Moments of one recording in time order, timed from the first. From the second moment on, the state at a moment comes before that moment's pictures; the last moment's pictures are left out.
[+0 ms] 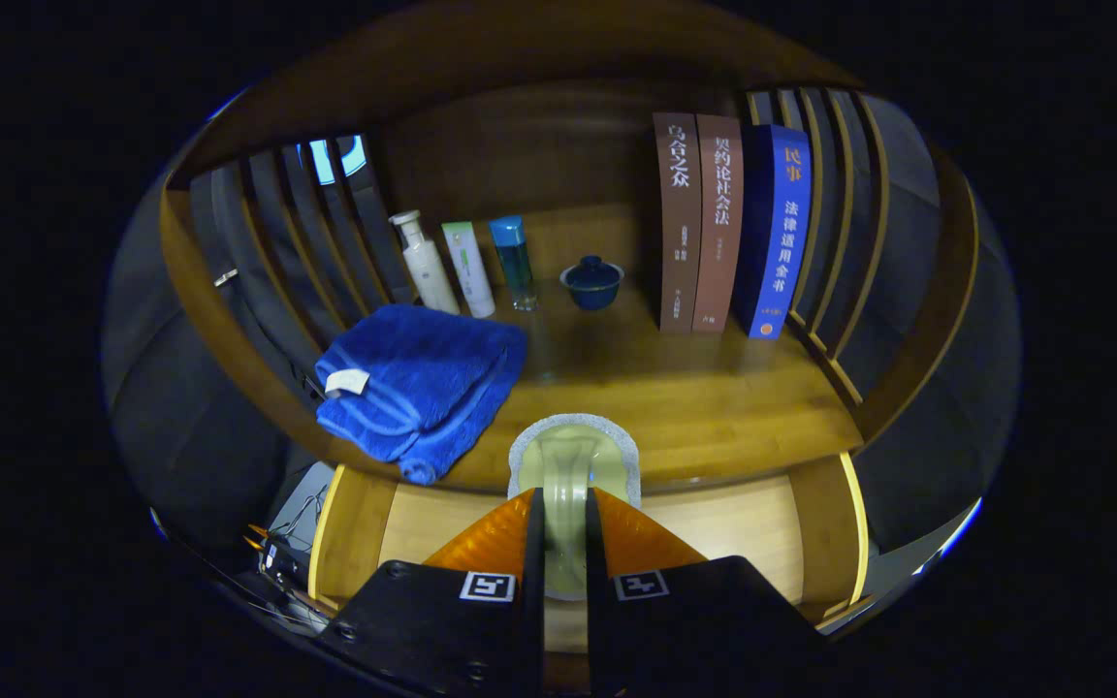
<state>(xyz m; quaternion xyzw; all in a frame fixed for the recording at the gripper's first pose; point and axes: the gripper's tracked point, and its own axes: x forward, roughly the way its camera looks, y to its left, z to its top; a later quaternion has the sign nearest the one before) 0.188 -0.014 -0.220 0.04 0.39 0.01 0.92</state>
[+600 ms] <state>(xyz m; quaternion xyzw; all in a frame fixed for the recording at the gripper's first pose) 0.298 -0.024 -0.252 0.04 0.44 0.00 0.90</state>
